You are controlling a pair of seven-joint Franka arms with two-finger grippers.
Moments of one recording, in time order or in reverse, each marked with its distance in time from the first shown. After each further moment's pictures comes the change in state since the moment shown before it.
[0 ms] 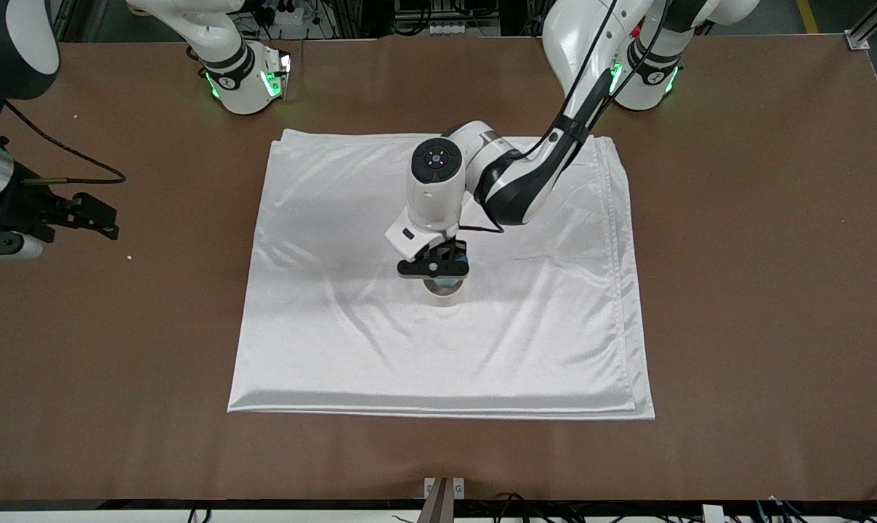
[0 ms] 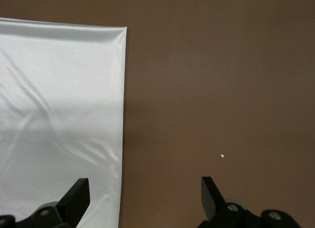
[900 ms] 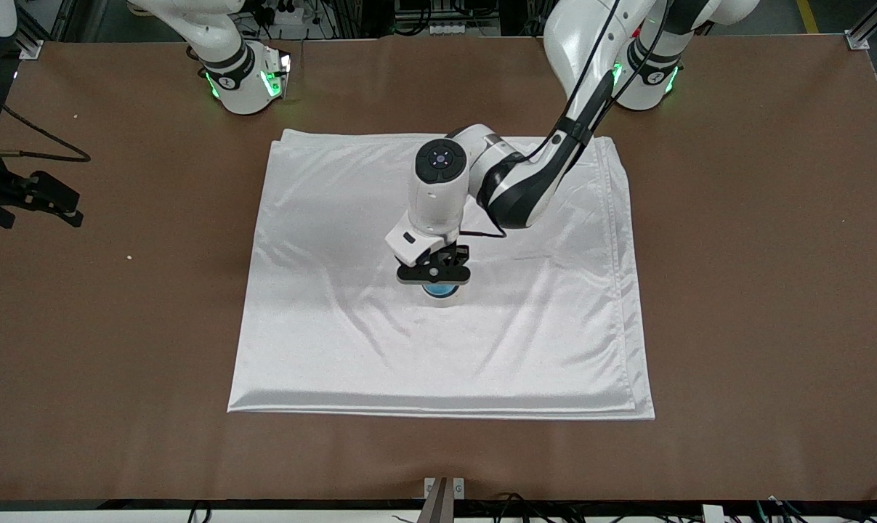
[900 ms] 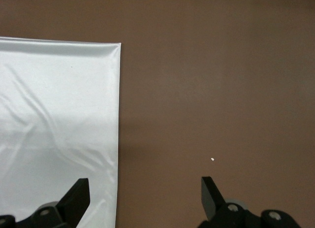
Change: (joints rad) left arm 0.003 -0.002 0.015 0.031 0.000 0.027 0.000; right arm -0.037 -0.073 0.008 0.001 0.002 0.003 -0.012
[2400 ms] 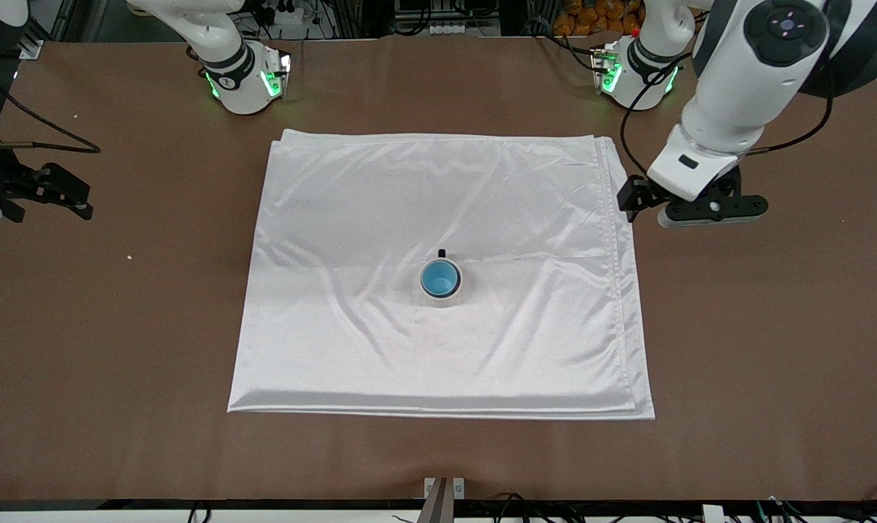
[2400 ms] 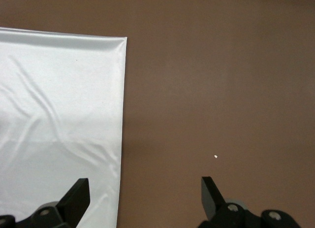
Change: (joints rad) left arm 0.450 -0.790 0.015 -0.580 0.003 -0.320 0.437; right arm 0.048 -0.010 -0.028 -0.017 0.002 -0.009 -0.003
